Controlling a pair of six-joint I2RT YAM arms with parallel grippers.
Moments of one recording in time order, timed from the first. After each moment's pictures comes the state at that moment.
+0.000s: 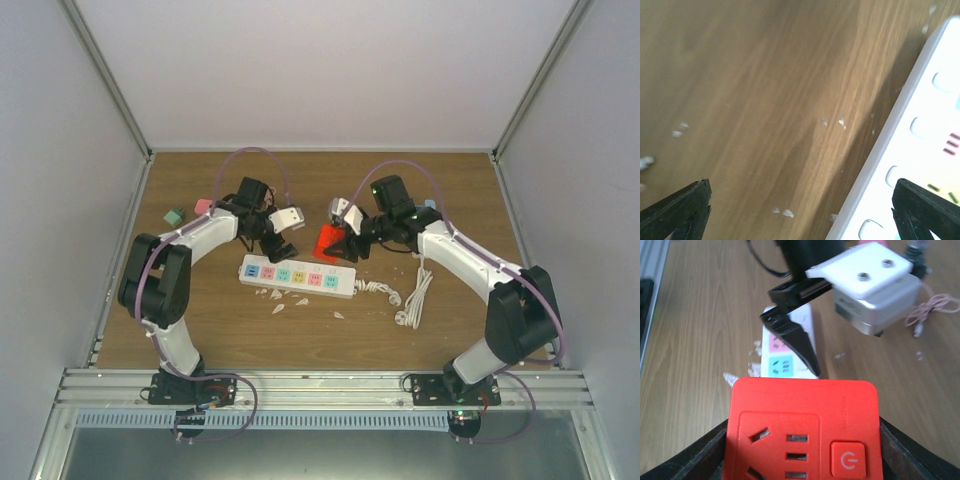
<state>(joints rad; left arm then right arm) -0.33 1.75 1.19 -0.50 0.44 0.73 0.49 1.55 1.17 -0.43 -0.72 -0.52</state>
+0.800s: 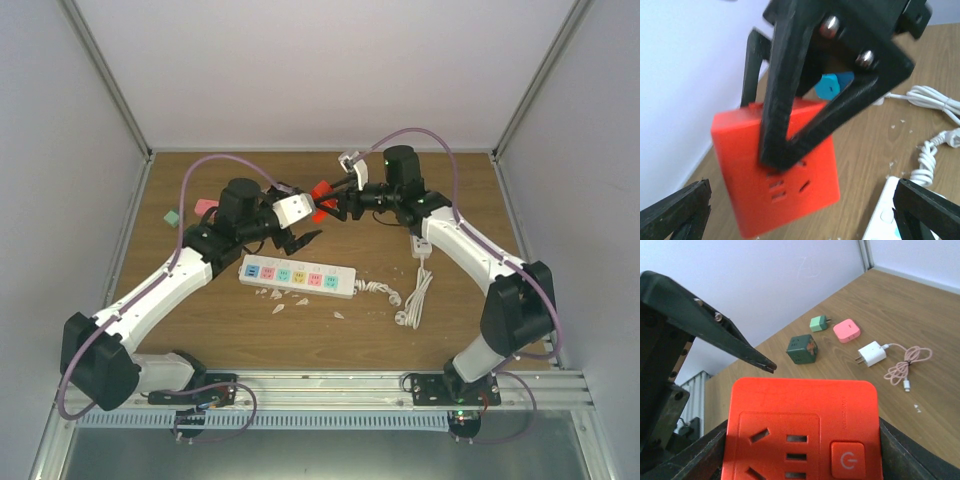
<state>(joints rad) -0.53 1.27 1.05 -0.21 0.37 0.55 0.44 1.59 1.30 -0.15 -0.82 0.10</state>
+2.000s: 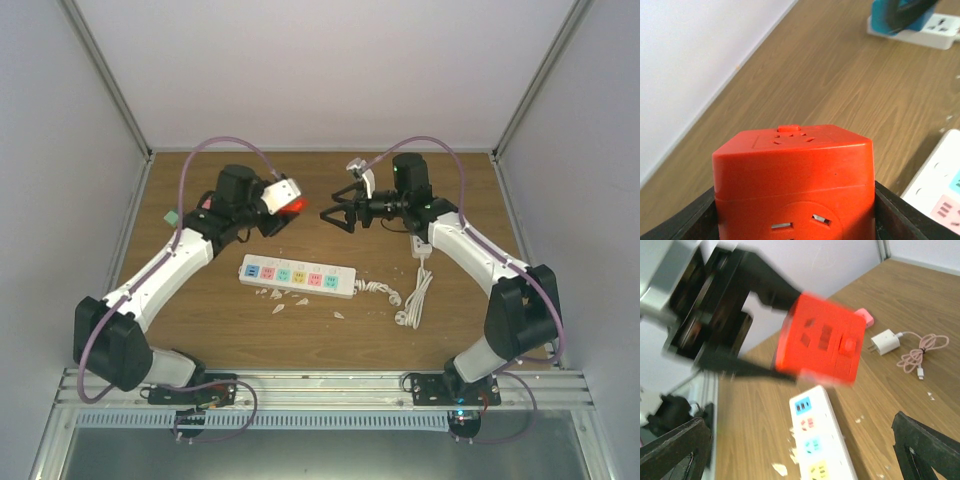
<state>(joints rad) -0.40 1.38 1.16 -0.37 0.26 0.55 0.40 1.57 1.21 -0.13 -0.93 0.05</state>
